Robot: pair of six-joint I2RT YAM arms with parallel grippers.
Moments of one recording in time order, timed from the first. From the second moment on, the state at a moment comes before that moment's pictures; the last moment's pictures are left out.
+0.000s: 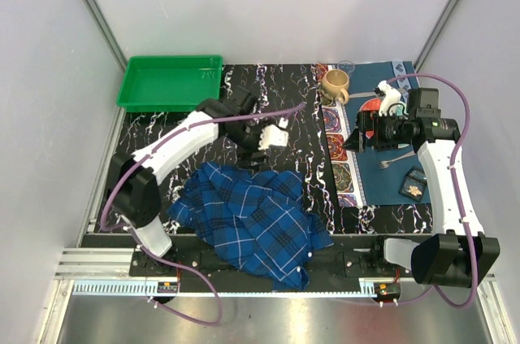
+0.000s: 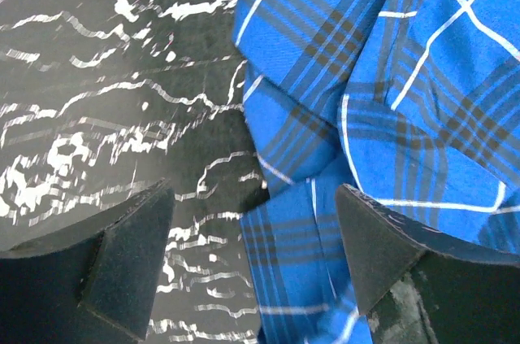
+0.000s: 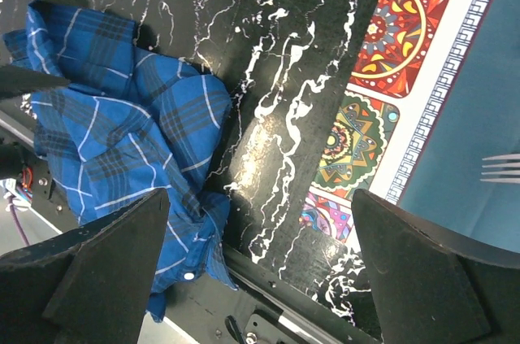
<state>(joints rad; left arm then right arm) -0.61 1.67 1.48 -0.94 0.58 0.98 -0.08 1.22 1.23 -0.96 -0.63 -0.12</state>
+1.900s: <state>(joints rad) -0.48 1.18 1.68 -0.78 0.69 0.47 -0.09 1.24 1.25 -0.95 -0.62 -0.11</state>
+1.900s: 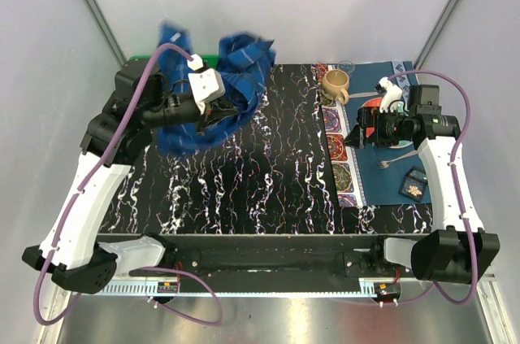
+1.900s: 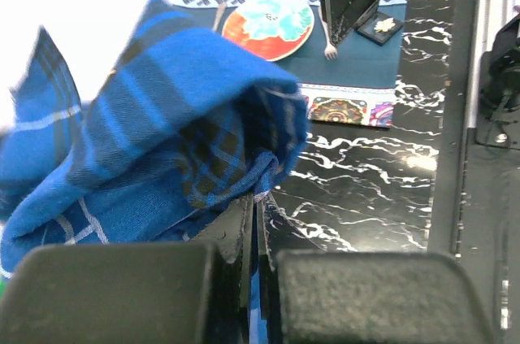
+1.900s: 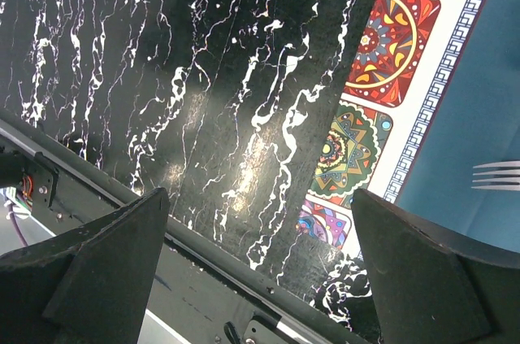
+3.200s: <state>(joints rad) -0.04 1.56 1.26 -1.15 0.49 0.84 -0.09 1.24 1.27 -0.96 -0.62 -0.13</state>
